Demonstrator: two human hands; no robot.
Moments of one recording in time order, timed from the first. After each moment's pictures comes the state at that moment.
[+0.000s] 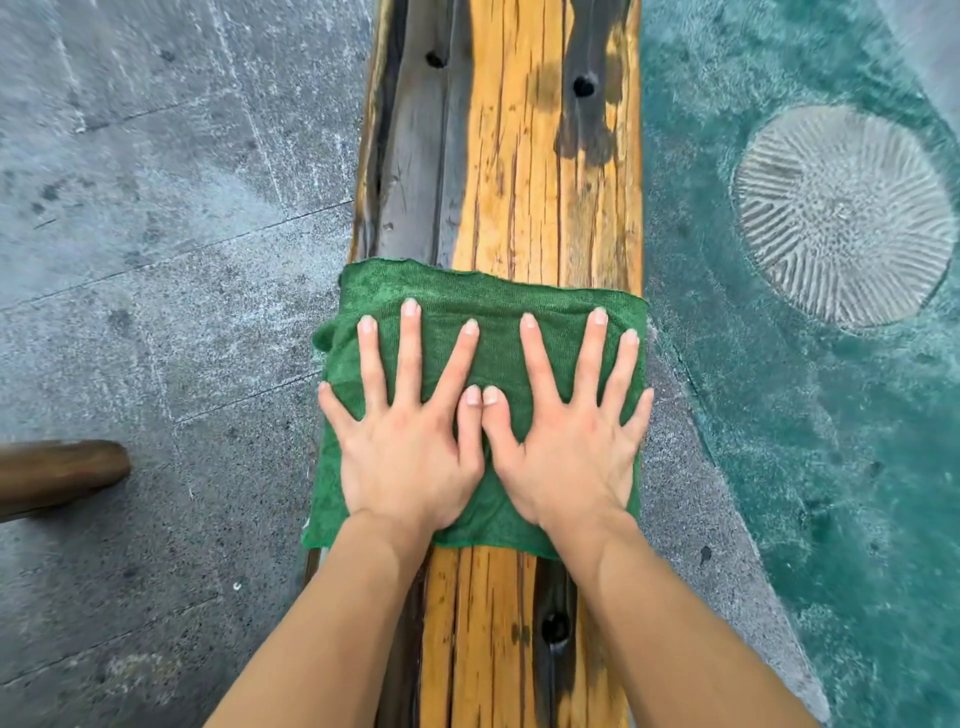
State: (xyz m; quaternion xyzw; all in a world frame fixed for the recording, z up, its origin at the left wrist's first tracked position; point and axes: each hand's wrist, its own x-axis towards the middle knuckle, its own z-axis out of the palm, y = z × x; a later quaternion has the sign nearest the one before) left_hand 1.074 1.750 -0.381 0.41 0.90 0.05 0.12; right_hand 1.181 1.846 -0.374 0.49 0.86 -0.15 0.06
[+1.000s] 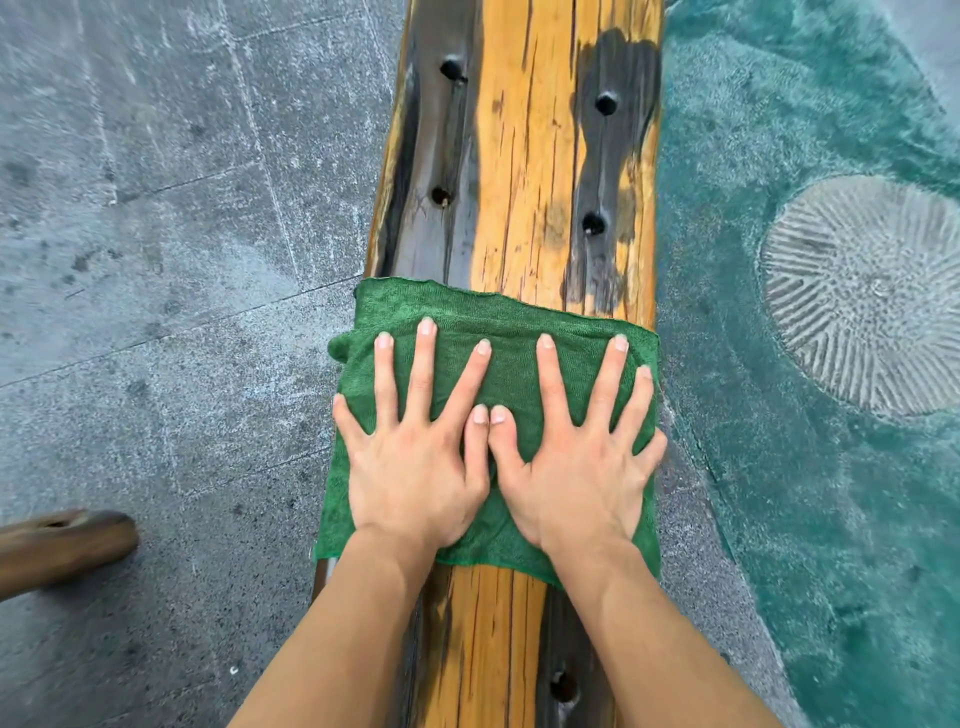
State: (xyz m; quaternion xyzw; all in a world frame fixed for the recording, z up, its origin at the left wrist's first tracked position) left_hand 0.997 1.855 -0.378 0.41 0.90 0.05 0.13; right_hand 1.105 1.948 -0.375 0.50 0.85 -0.13 0.06
